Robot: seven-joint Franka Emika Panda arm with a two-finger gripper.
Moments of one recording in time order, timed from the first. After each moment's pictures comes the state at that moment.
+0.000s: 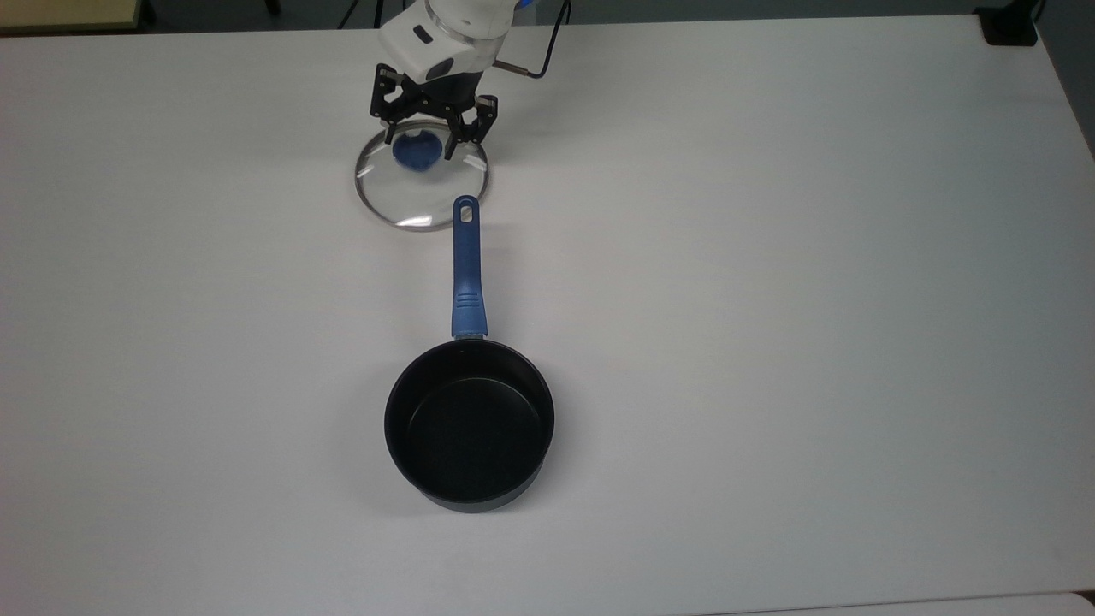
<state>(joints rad) 0.10 -0.12 -0.04 -2.48 -0.55 2.36 0.43</state>
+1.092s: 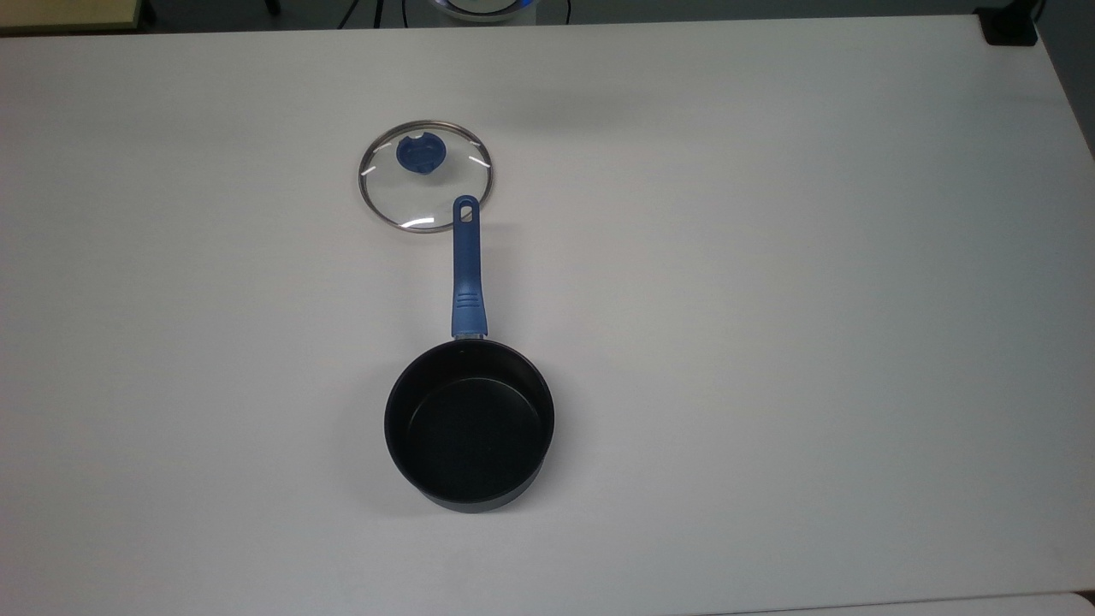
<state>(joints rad) 0.07 -0.14 -0.05 -1.72 -0.05 1.65 0.16</state>
